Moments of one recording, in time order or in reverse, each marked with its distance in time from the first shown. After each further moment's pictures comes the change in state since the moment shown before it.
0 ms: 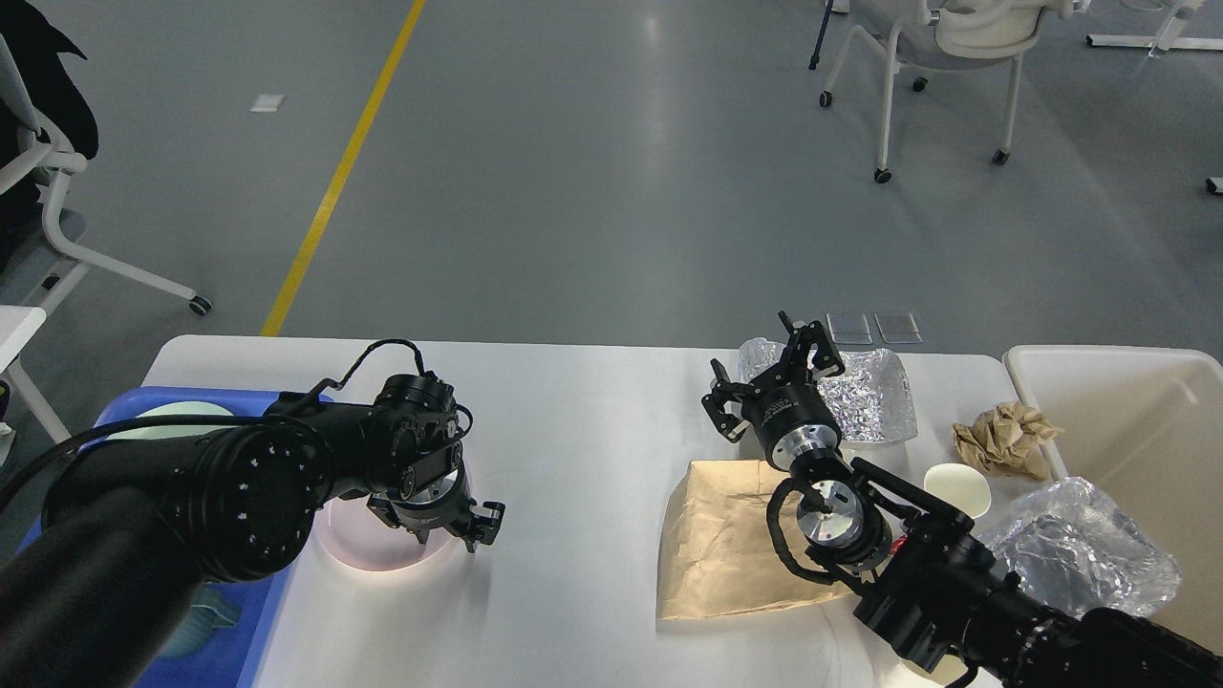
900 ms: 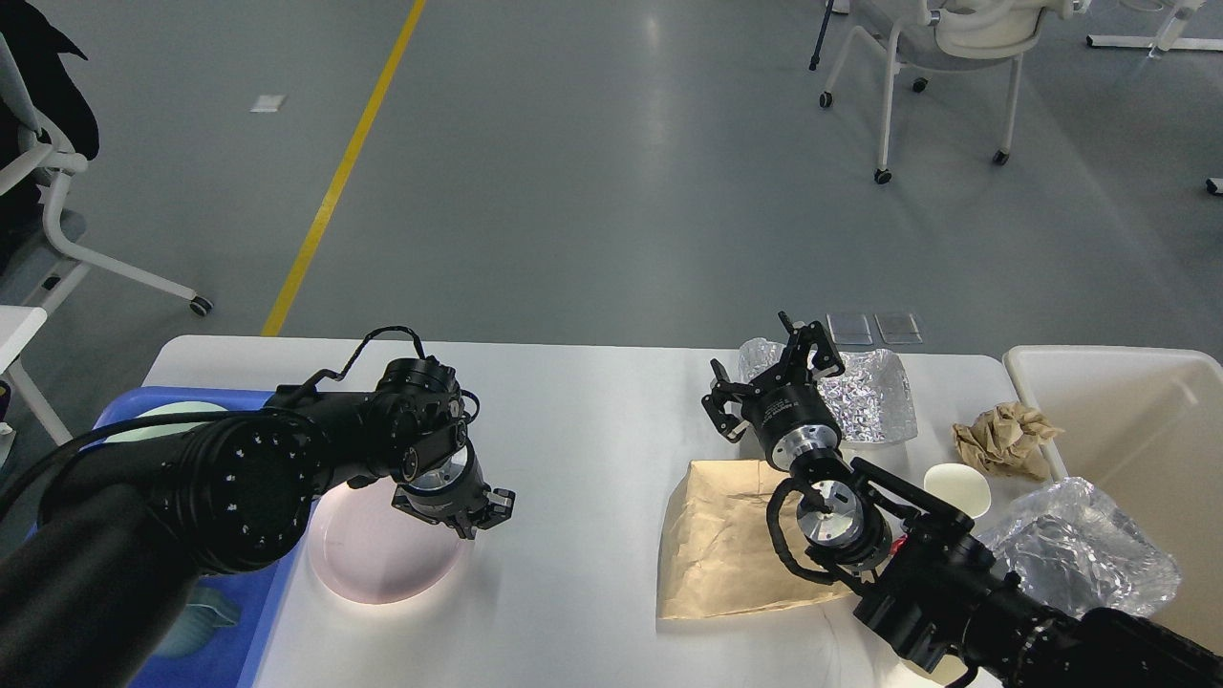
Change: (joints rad) left arm -0.004 0.008 -0.087 0.039 -0.001 -0.050 0.000; right arm 0.000 0.000 0.000 0.000 0.001 0.000 0.000
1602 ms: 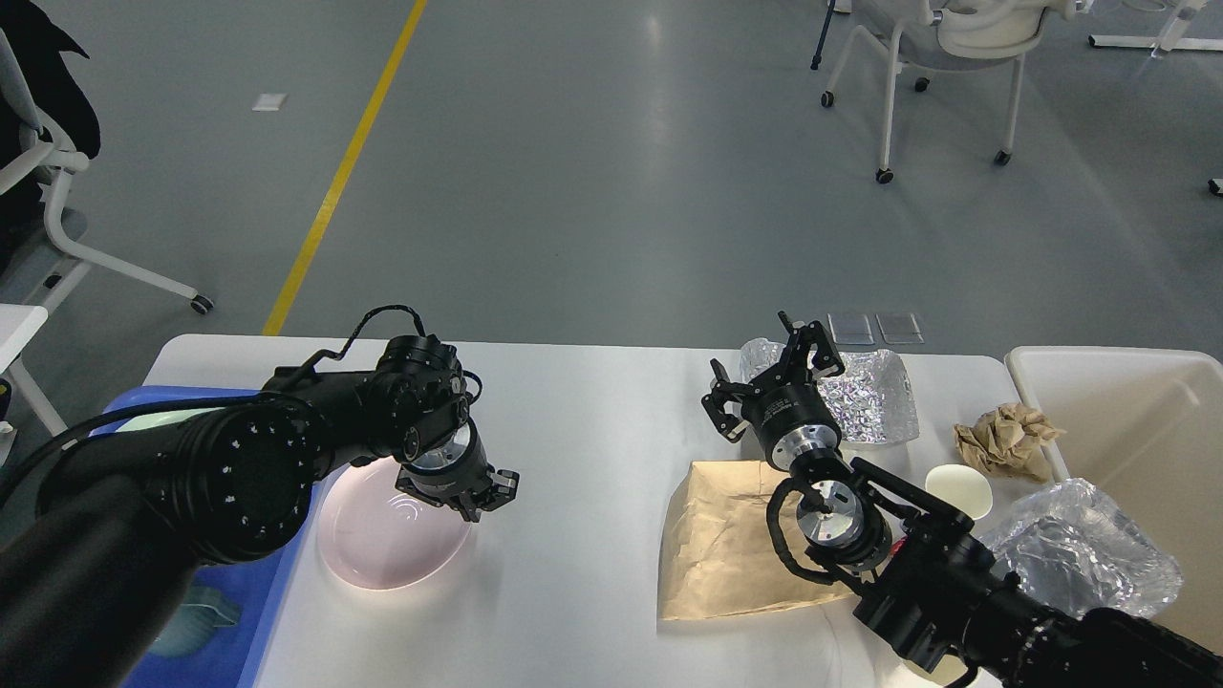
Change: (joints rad) left arm -0.047 0.003 -0.021 0.036 -0.002 -0.064 -0.001; right arm 0.000 0.000 0.000 0.000 0.000 0.000 0.000
